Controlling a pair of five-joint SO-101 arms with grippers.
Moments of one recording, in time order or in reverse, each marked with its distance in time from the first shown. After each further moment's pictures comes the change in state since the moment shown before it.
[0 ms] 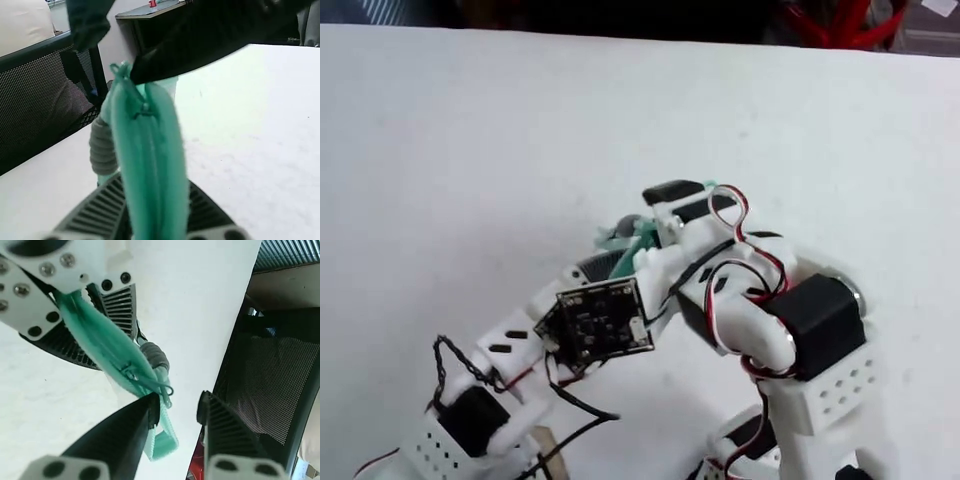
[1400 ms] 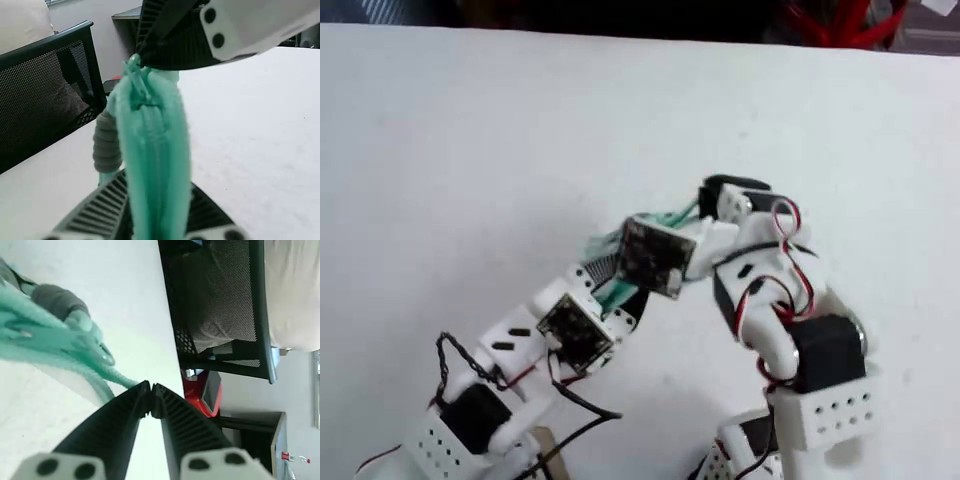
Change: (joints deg) left arm 0.2 -0.1 -0.3 -0.2 0.0; right arm 19.3 -20.0 35.1 -33.1 -12.5
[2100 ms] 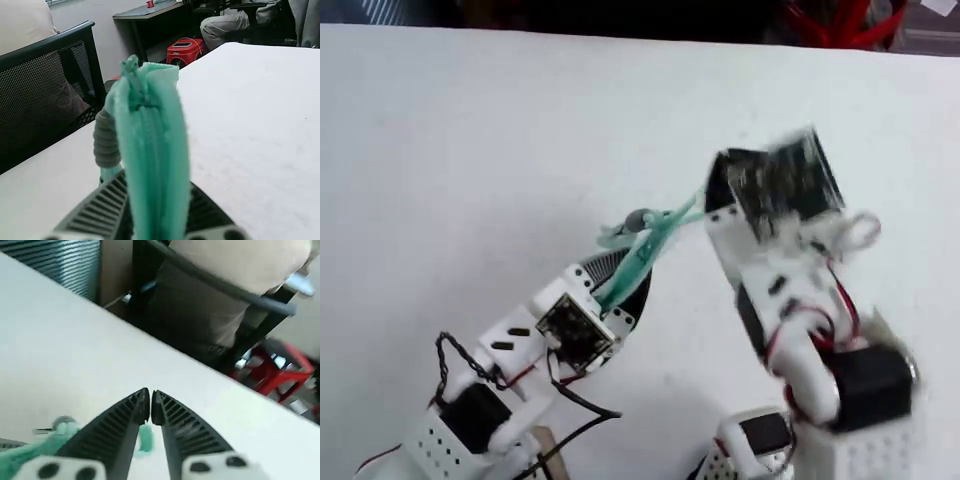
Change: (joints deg) left arm 0.0 0.0 0.0 0.1 0.0; right arm -1.8 7.8 -25.8 13.3 -54.4
